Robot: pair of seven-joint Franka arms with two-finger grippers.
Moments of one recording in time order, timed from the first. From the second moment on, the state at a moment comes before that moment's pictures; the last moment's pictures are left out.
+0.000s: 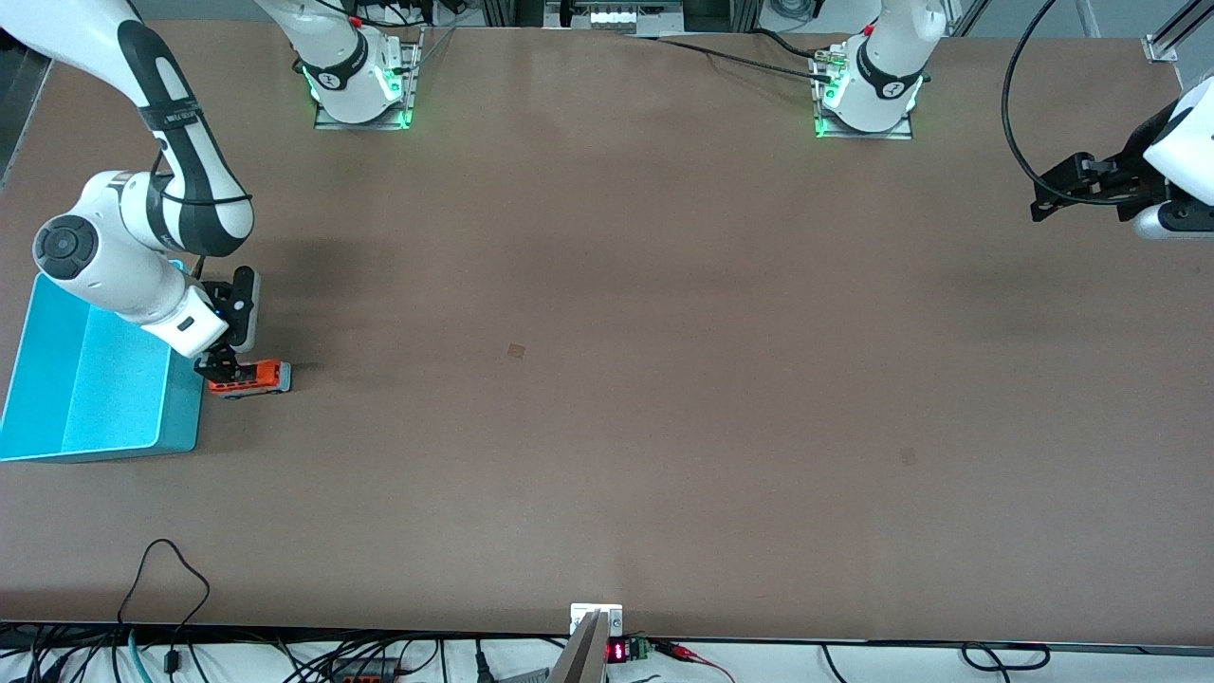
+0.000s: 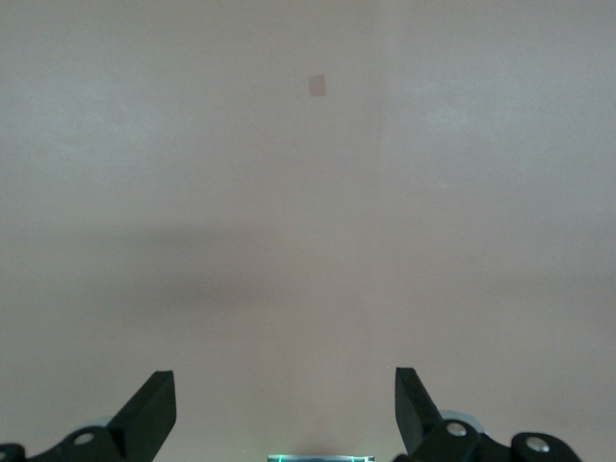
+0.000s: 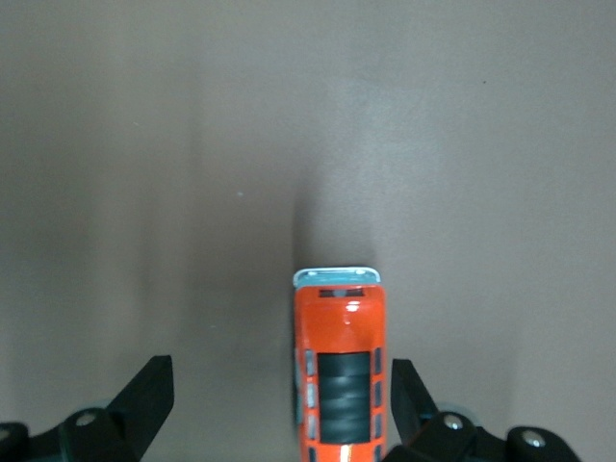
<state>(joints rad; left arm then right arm) 0.00 -0.03 -0.01 -1.61 0.02 1.49 -0.02 -0.24 0.34 0.13 -2.12 -0.10 2.50 -1.72</state>
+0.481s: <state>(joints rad) 0.00 -0.03 -0.01 -1.61 0.02 1.49 -0.02 -0.27 0.44 0.13 -2.08 -0.10 2.61 -1.78</state>
